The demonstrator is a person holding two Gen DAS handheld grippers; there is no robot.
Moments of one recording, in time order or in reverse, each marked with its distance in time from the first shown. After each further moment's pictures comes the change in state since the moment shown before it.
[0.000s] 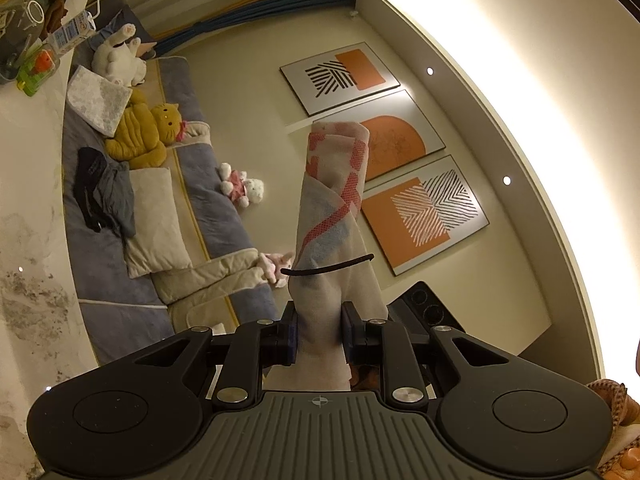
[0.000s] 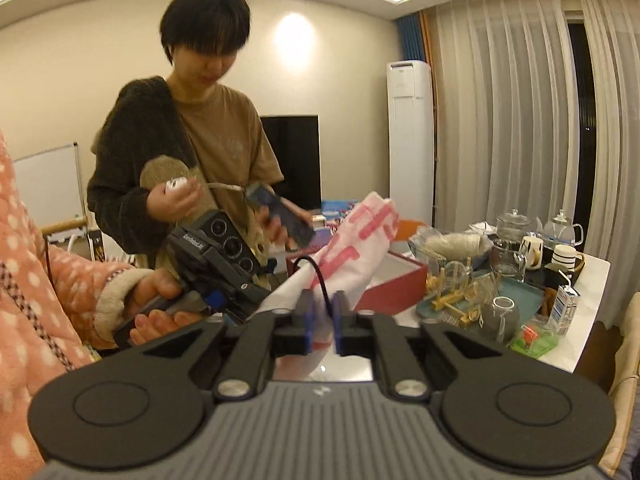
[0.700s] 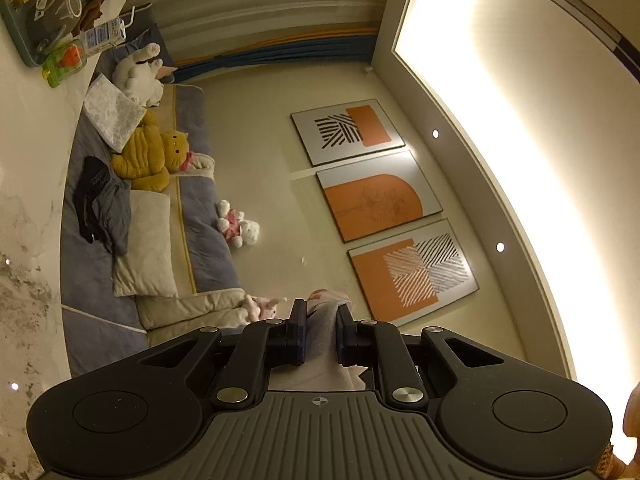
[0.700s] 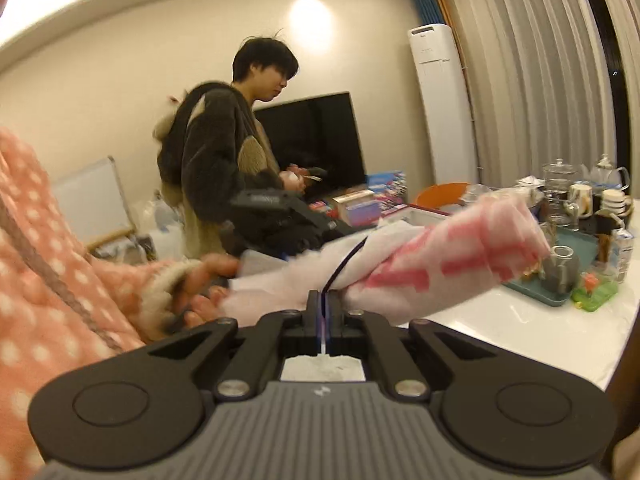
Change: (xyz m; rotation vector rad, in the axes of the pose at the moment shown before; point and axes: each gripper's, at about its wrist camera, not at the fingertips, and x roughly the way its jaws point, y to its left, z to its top) left arm -0.001 0.012 -0.026 -0.135 -0.183 -0.050; right arm 0.003 0.003 -0.023 0.129 0.055 0.150
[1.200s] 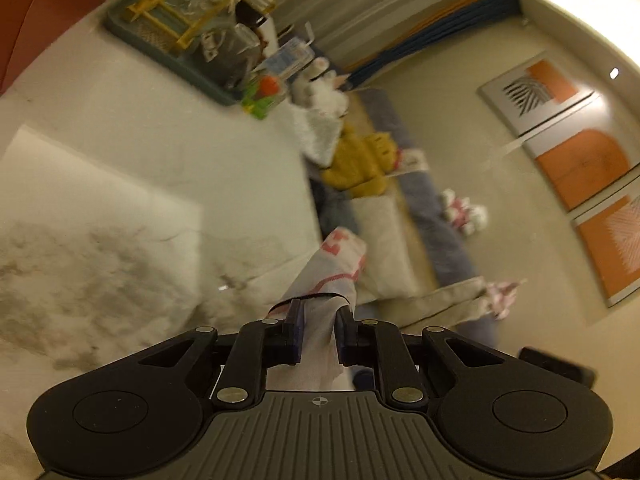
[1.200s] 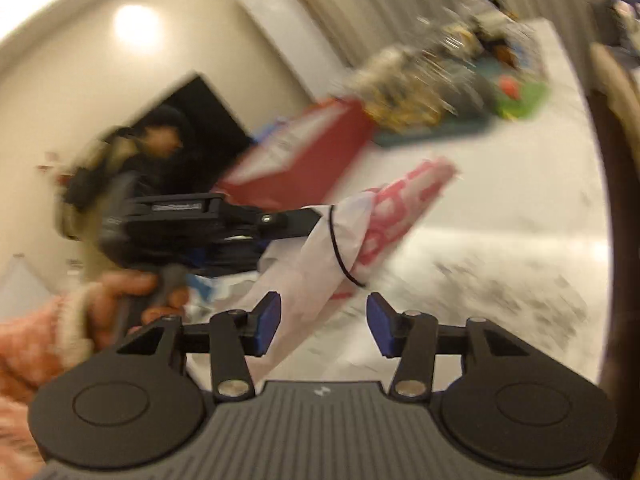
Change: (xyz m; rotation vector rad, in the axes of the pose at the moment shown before) left arm 0.007 0.095 0.023 0.227 0.117 0.815; right arm 0.098 -0.087 -0.106 0.541 0.142 -0.206
